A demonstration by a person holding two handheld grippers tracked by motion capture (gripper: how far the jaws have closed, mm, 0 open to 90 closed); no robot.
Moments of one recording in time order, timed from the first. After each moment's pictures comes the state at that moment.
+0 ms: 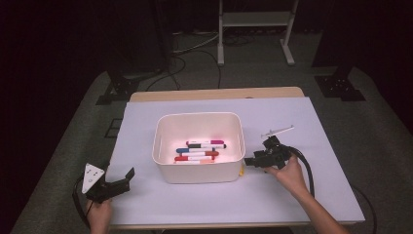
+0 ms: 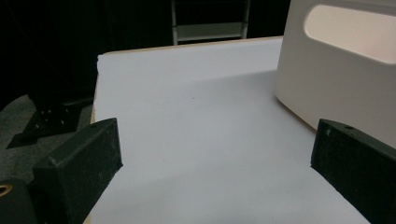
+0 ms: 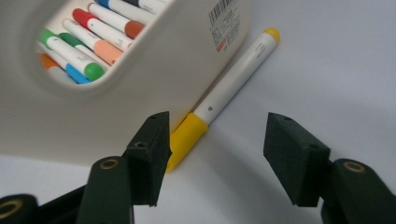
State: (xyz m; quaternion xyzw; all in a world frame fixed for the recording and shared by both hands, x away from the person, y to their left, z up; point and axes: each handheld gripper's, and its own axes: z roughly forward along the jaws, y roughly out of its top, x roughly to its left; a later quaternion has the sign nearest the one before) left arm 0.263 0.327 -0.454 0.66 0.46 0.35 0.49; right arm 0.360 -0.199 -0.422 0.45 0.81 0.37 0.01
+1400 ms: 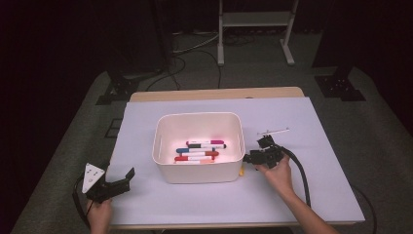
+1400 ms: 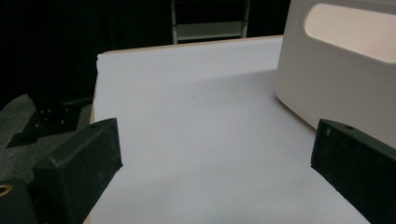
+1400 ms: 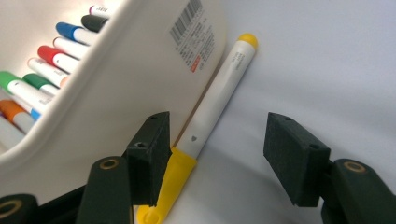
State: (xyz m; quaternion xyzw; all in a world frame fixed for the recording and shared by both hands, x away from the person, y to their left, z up) left arm 0.263 0.327 -0.454 0.66 0.46 0.35 0.49; right arm 0.371 -0.184 -0.441 0.52 0.77 0.38 0.02
